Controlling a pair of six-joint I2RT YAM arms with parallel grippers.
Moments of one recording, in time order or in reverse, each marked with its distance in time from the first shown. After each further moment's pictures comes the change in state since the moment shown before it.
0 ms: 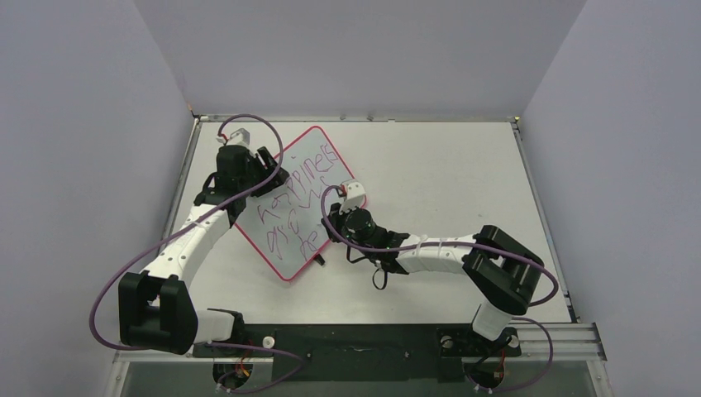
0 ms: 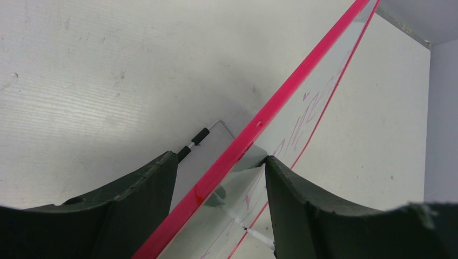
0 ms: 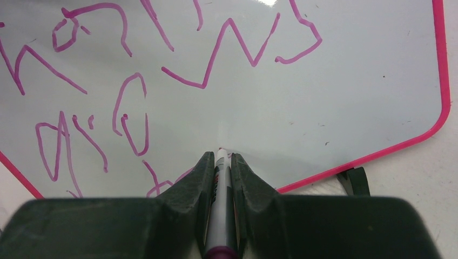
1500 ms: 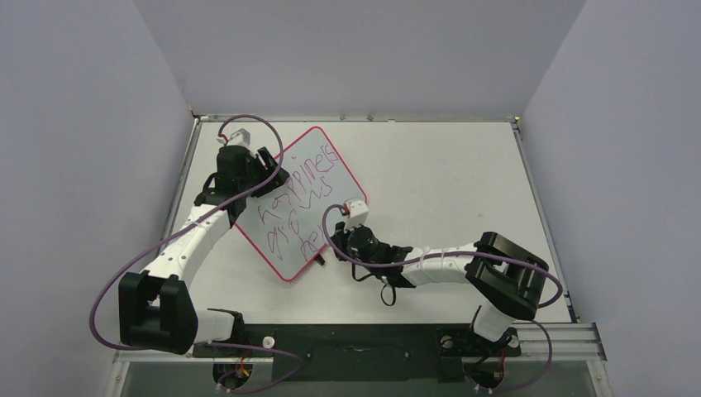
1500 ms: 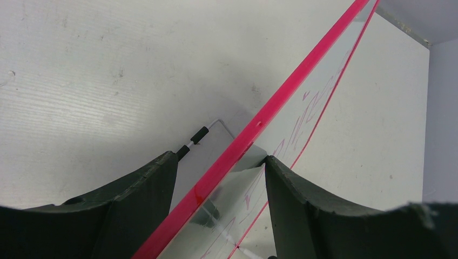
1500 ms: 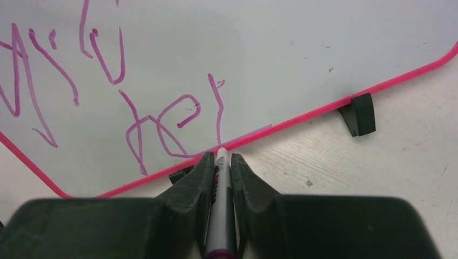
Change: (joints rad) left arm 0.001 0.000 -0.004 0.006 0.000 -0.003; right arm 0.061 -0.038 -0.139 0.001 0.038 0.039
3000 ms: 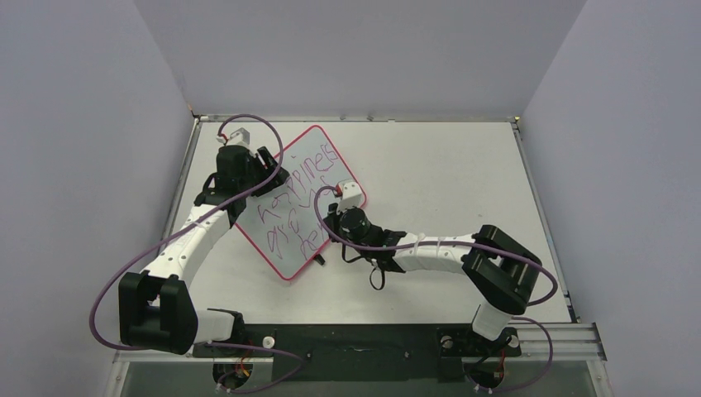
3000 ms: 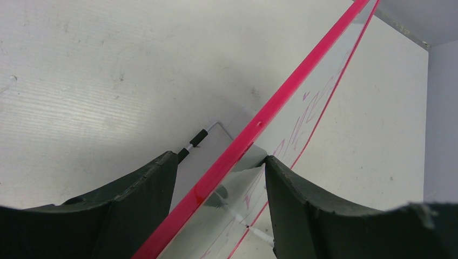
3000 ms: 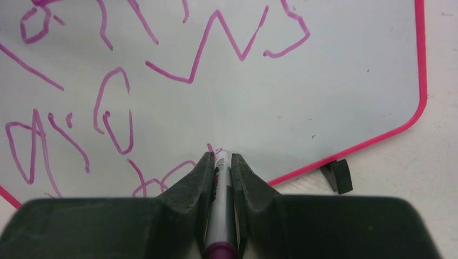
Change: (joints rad) left arm 0.000 0.000 -0.002 0.010 0.000 0.003; right arm -0.049 0.049 0.177 -0.090 0.022 -0.063
